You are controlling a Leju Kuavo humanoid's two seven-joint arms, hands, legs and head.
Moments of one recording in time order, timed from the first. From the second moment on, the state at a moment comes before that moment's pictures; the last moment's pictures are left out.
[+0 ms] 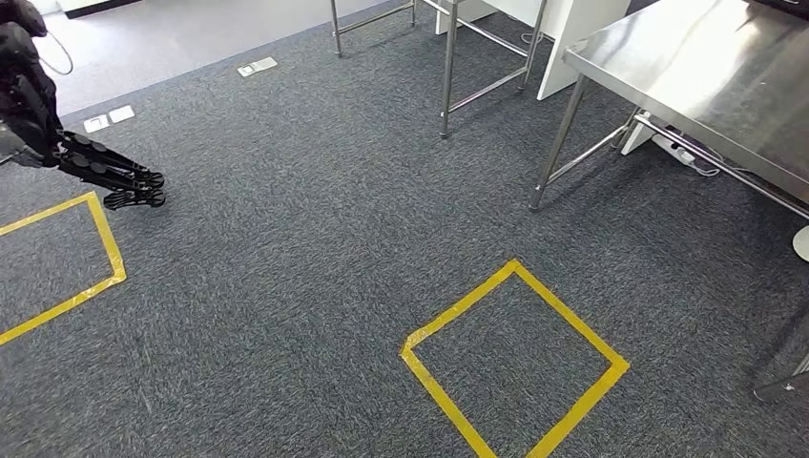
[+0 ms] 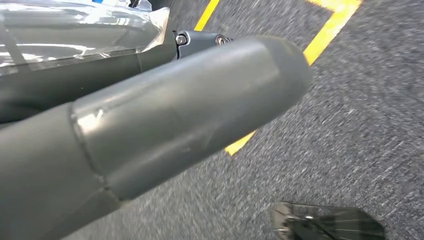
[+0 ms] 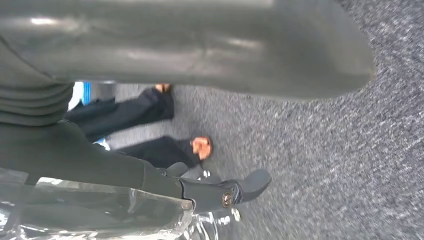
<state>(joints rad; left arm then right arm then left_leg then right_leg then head) -0.07 -0.22 0.88 -0.19 -0.92 0.28 -0.05 -0.04 0.10 -0.27 -0.19 0.81 -0.43 0.28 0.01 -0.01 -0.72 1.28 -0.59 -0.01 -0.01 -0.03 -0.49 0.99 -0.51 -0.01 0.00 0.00</state>
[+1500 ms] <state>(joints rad) -0.07 -0.23 0.89 -0.19 -1.00 0.26 -0.02 -0.07 0.18 -0.17 -0.19 0.96 -0.33 0.30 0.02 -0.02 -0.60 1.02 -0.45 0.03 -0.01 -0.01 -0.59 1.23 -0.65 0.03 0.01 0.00</state>
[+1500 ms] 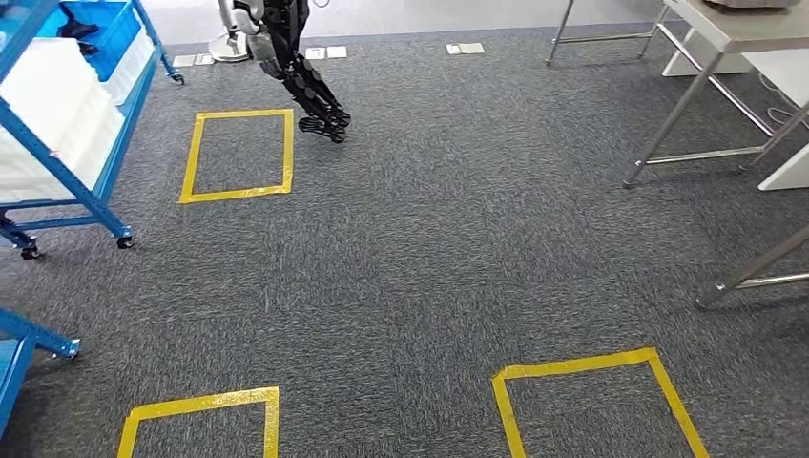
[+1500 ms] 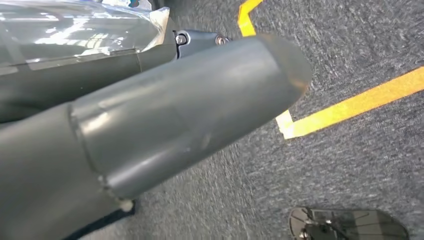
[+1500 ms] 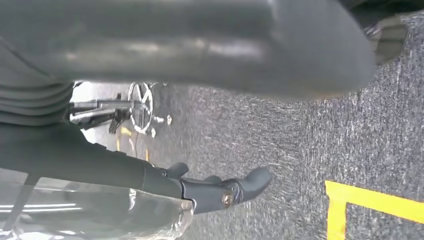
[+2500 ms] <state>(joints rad) -0.07 -0.22 0.87 -0.19 -1.02 0.23 -0.01 -0.05 0.19 -0.18 -0.19 0.98 -0.29 0.30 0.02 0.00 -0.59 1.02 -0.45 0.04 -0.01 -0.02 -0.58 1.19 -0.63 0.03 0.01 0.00</state>
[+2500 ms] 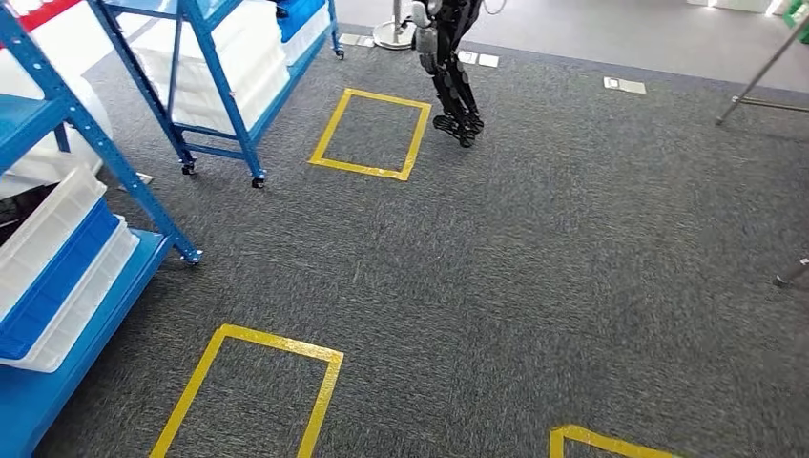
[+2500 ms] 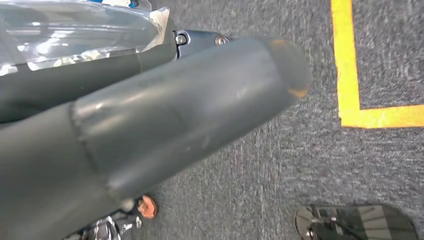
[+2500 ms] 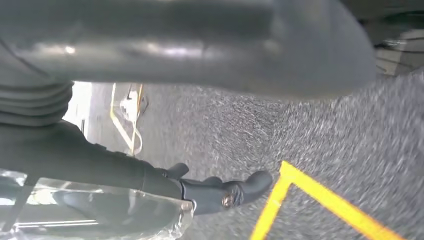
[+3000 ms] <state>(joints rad) -0.06 -0.22 0.87 -0.19 -1.02 0.26 -0.02 -0.05 0.19 -0.17 -0.19 1.00 -0.27 0.30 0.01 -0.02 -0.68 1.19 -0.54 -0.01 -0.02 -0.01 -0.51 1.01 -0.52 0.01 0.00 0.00</state>
